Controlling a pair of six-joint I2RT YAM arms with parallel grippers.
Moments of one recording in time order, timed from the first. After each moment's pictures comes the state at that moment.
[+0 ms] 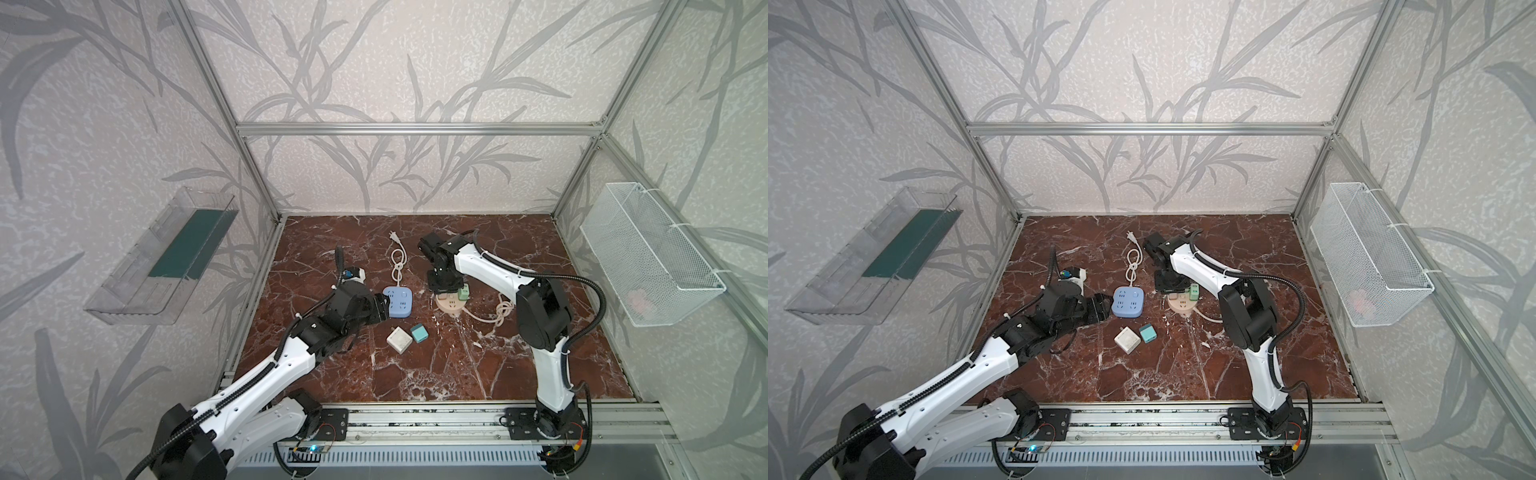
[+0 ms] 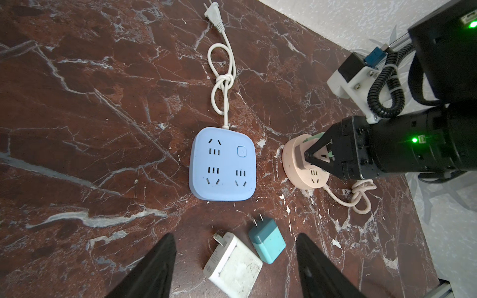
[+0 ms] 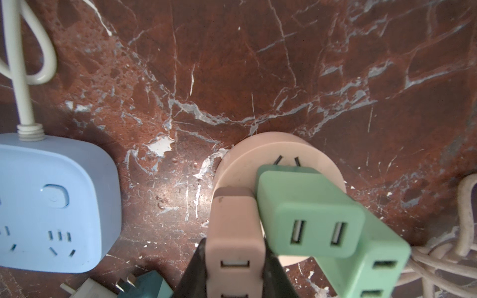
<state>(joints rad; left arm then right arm) -0.63 0.98 0.70 -0.39 -0.12 -0.71 0.63 2.09 1.74 -1.08 0.10 0.57</state>
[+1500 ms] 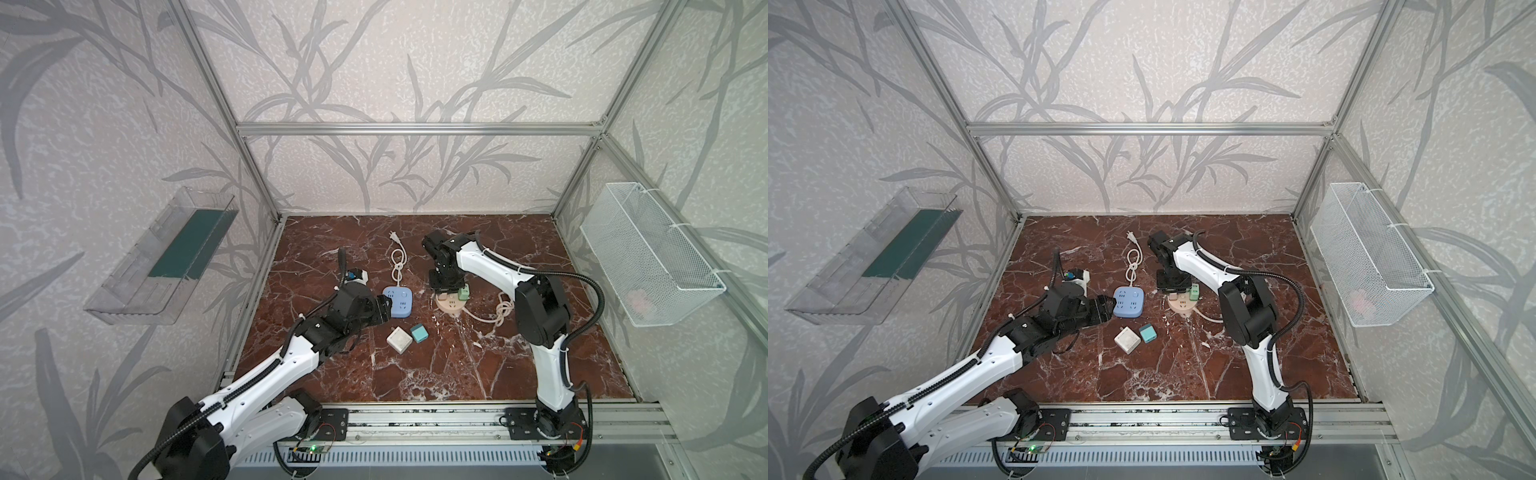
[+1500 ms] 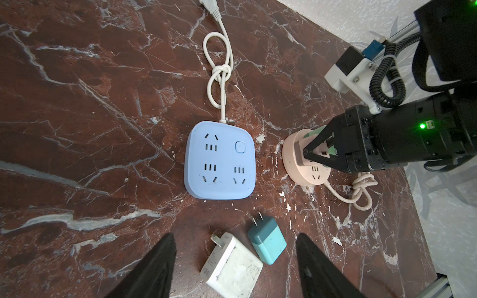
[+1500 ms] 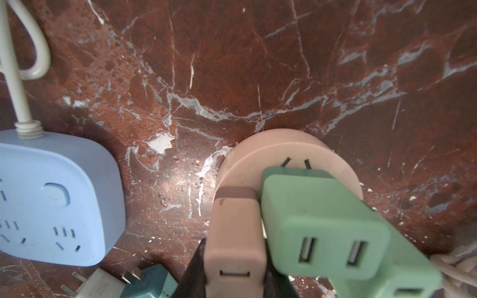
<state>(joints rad) -0.62 1.02 0.66 -0.33 -0.09 -0.72 0.60 2.14 1.73 -1.09 0.00 0.55</state>
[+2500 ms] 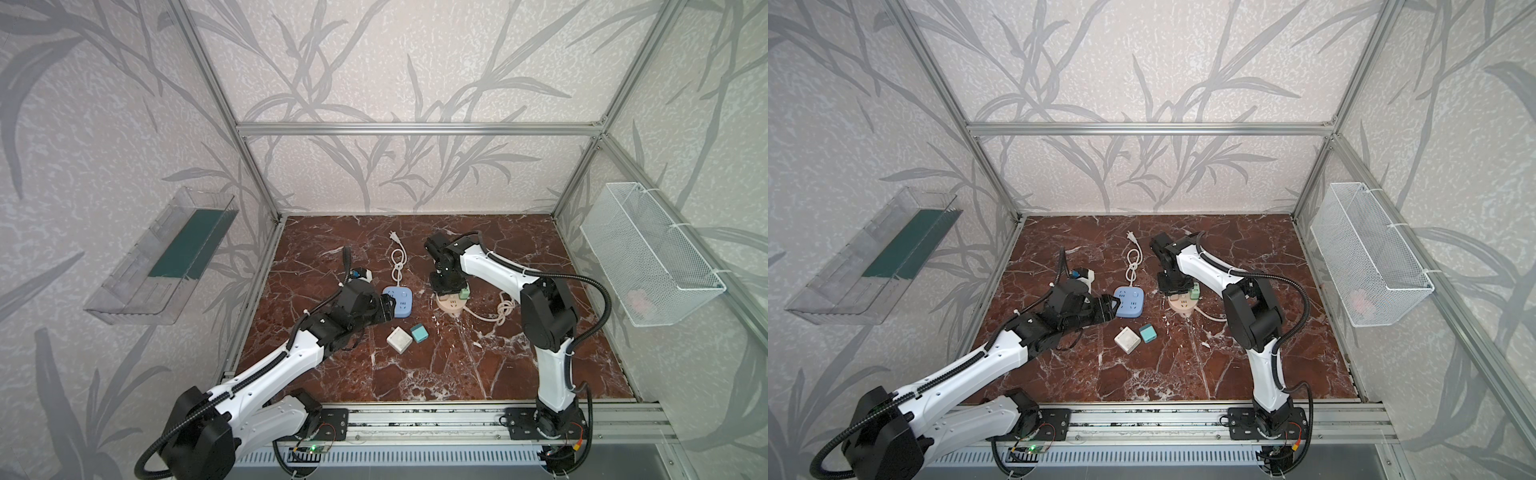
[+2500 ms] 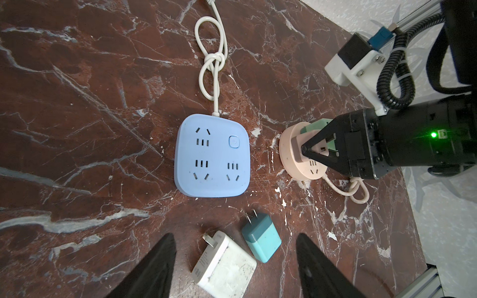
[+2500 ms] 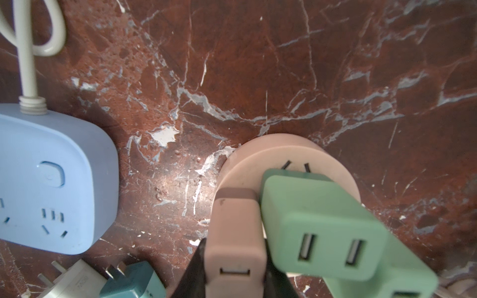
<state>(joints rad) -0.62 1.07 0.69 -0.32 -0.05 -0.74 0.60 2.06 1.65 -1.03 0.01 0.42</state>
